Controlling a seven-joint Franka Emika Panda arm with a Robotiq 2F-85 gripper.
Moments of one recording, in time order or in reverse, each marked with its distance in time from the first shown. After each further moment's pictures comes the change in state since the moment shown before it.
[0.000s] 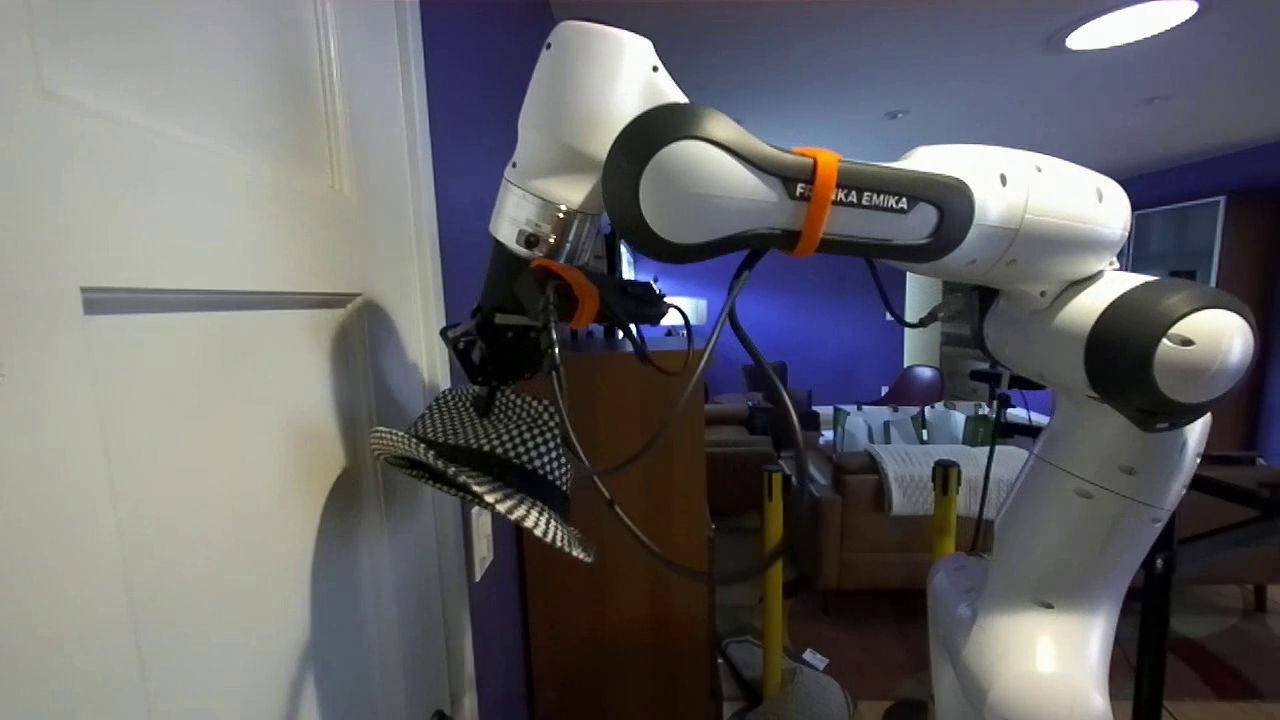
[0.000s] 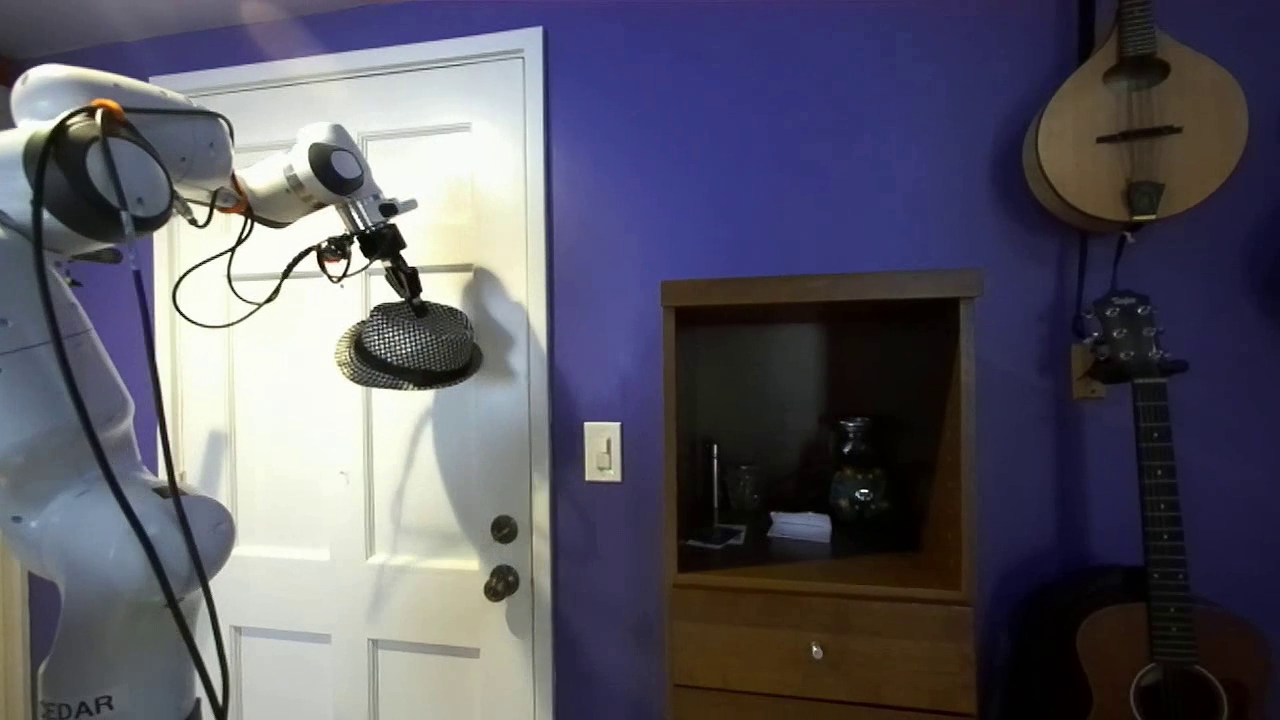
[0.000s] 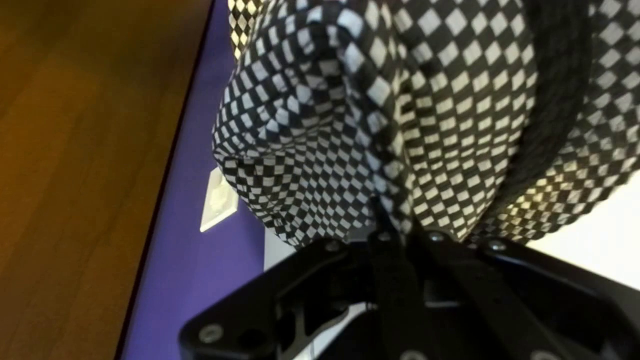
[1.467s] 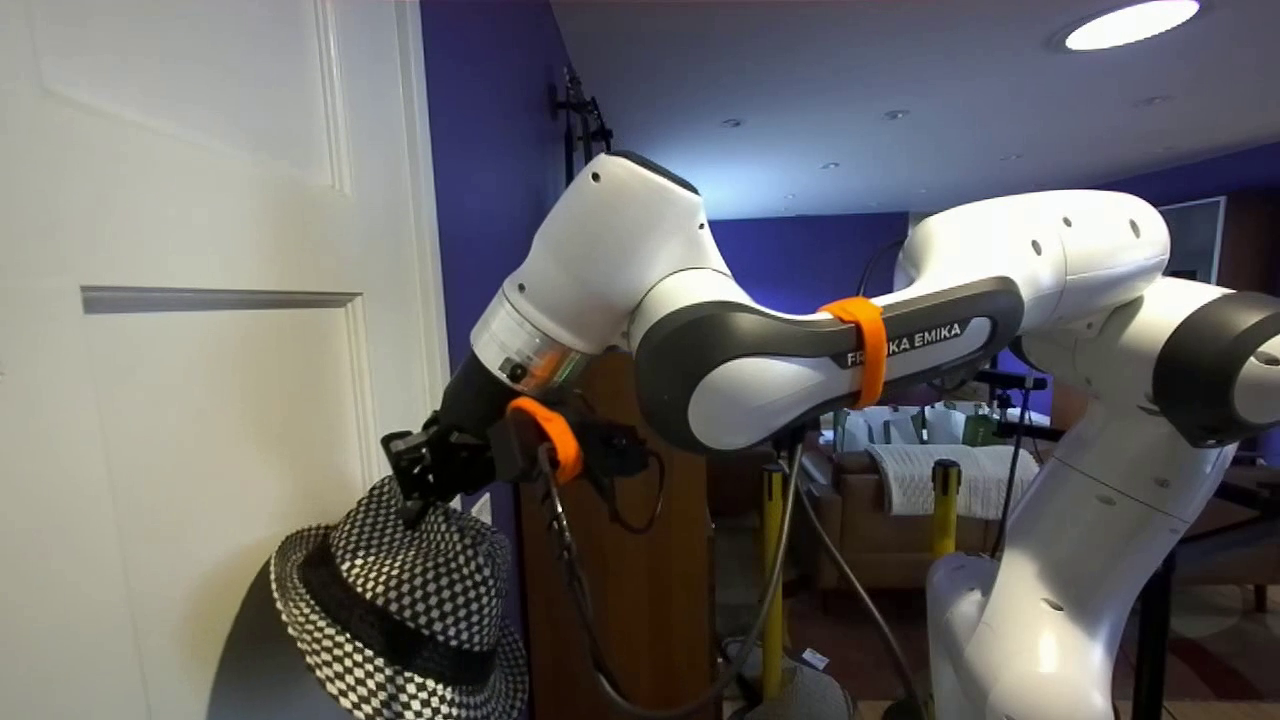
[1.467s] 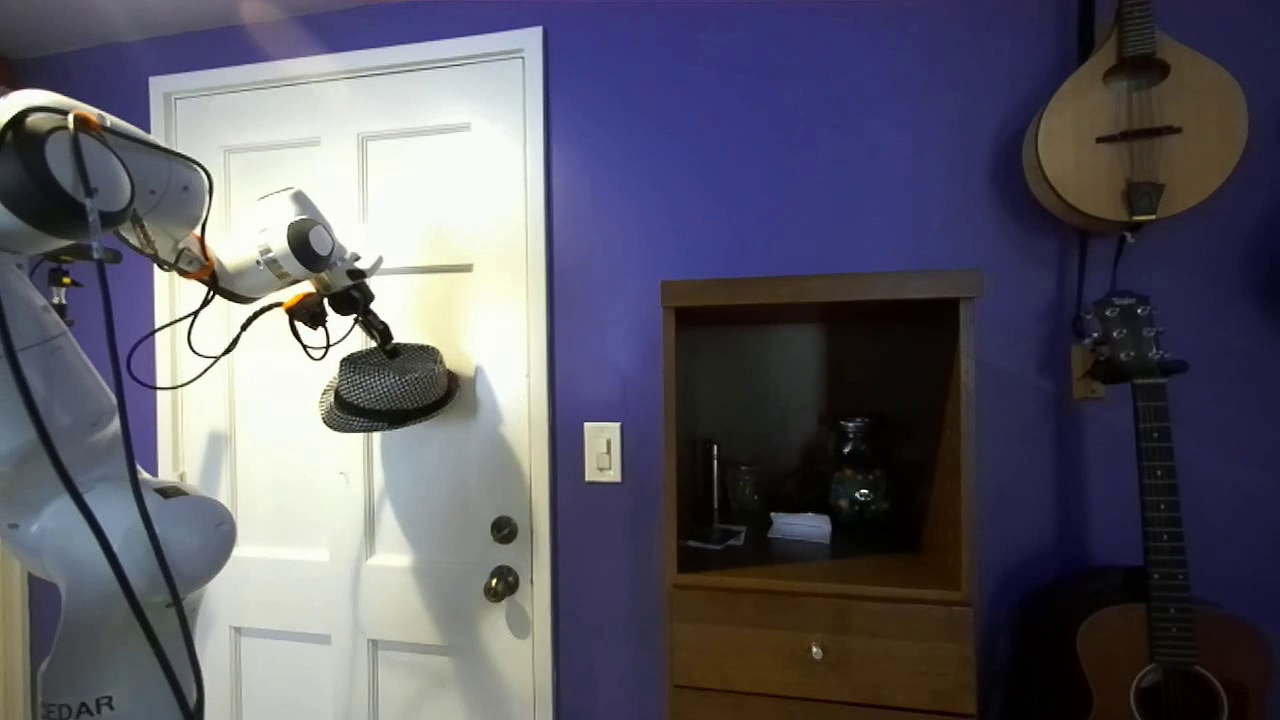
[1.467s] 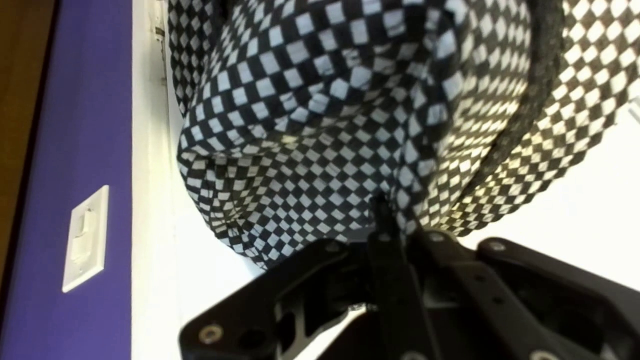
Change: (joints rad) arm 0.009 -0.082 0.114 -0.366 0.033 0.511 0.146
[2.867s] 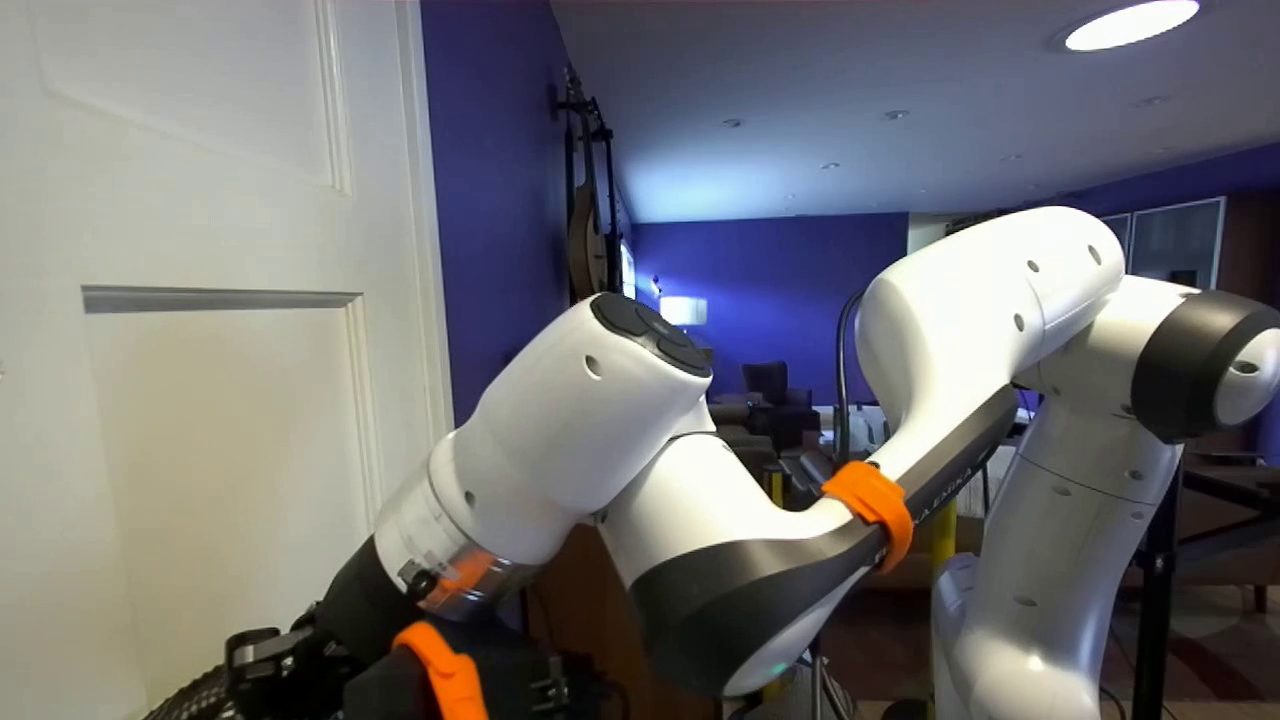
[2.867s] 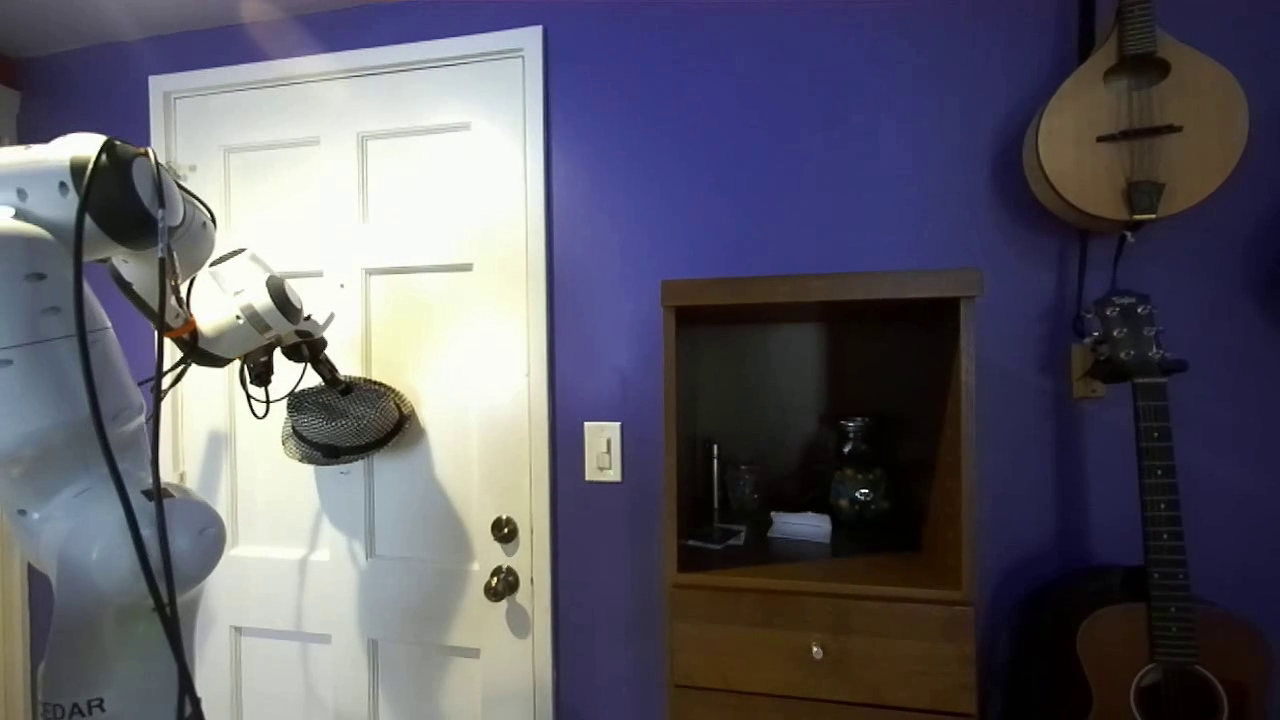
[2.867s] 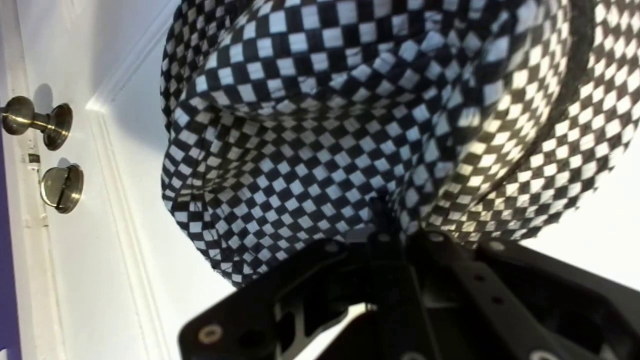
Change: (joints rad) arm -0.102 0.160 0.312 -0.046 -0.208 0.287 0.552
